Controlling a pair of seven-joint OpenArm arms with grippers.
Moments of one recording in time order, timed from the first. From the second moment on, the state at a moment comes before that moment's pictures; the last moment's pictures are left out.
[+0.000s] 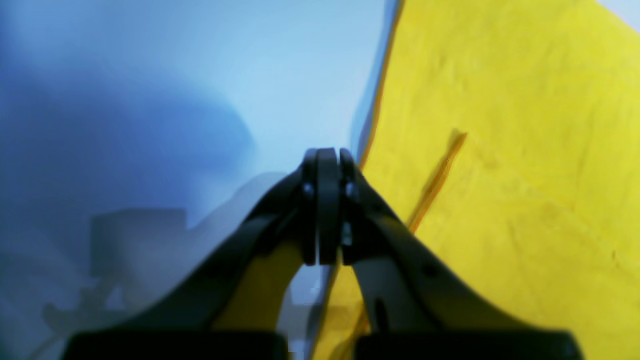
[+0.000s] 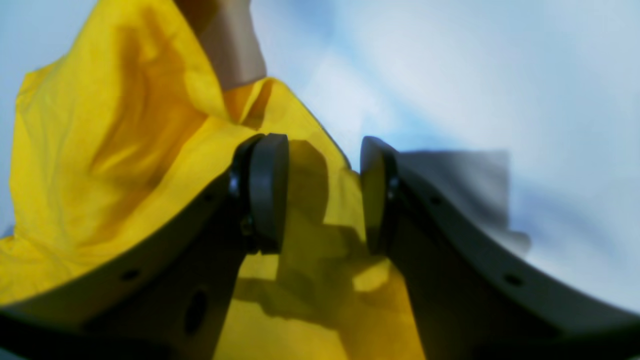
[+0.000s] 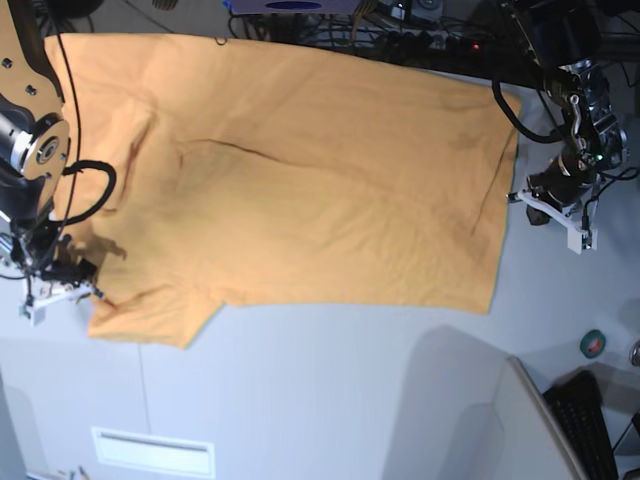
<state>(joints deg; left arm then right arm) 3.6 -14.2 -31.1 72.4 -13.4 -24.3 36.1 31.3 15.8 33.2 18.0 0.9 17.4 -19.3</state>
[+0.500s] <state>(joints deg) -0.8 -14.1 -30.6 70.6 -13.5 -24.3 36.1 29.7 15.7 33.4 18.3 1.1 17.4 -18.3</state>
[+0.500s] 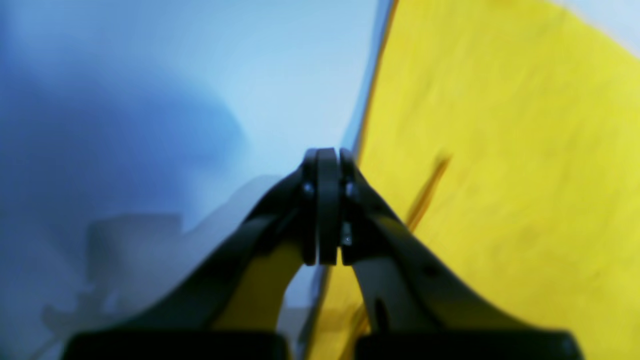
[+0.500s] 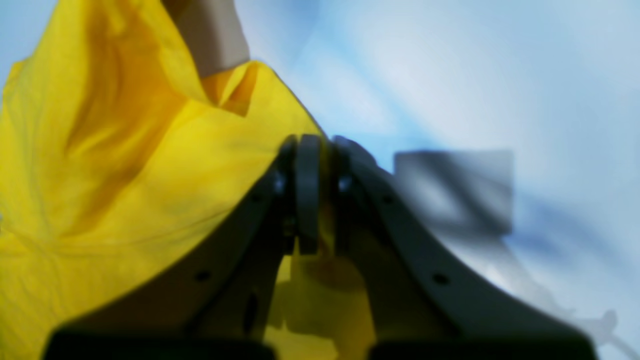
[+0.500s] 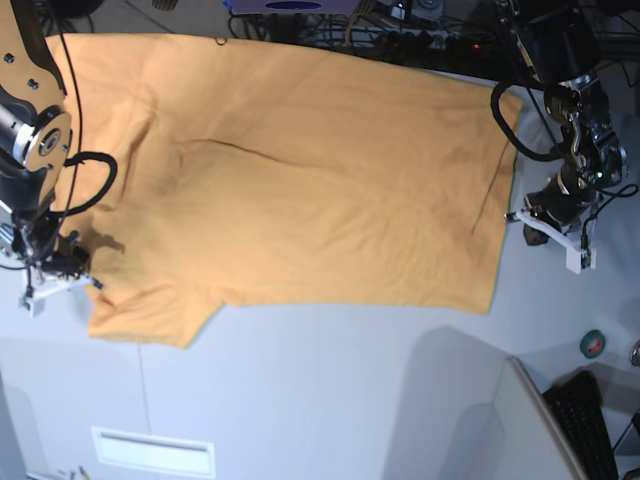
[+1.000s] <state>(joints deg) -29.7 -13.3 -30.9 32.9 1.9 -23.5 25.5 29.4 15.3 33.2 21.2 0.9 17.4 -19.5</state>
